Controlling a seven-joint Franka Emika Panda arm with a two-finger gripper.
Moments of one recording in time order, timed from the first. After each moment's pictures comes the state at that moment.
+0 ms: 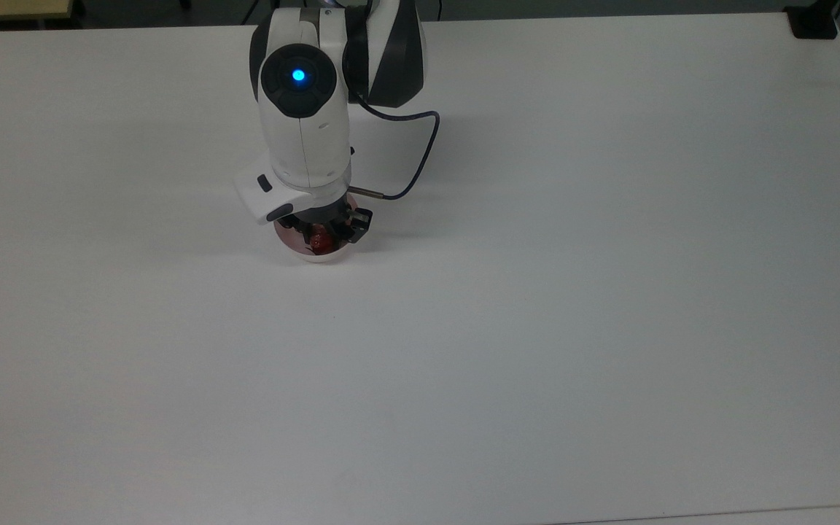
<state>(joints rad) -0.09 0.43 0.09 -1.80 -0.13 2.21 0.26</state>
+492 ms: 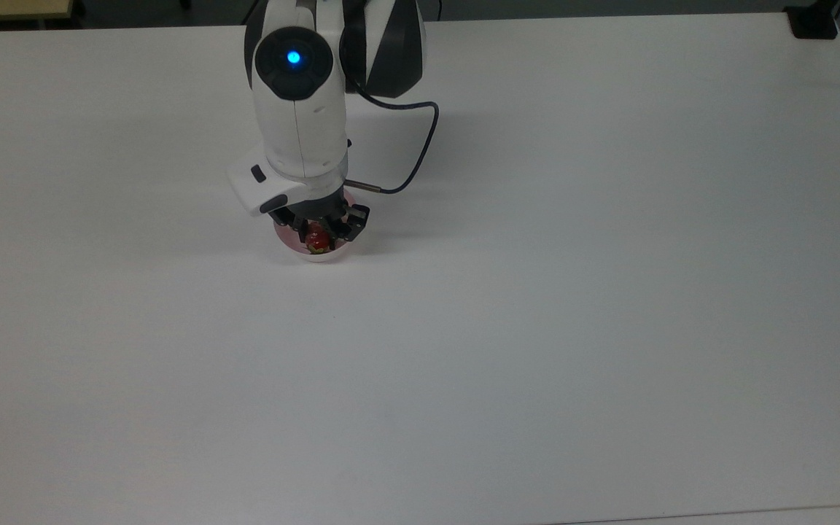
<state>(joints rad) -0.09 0.40 0.09 -1.79 -0.13 2.21 0.26</state>
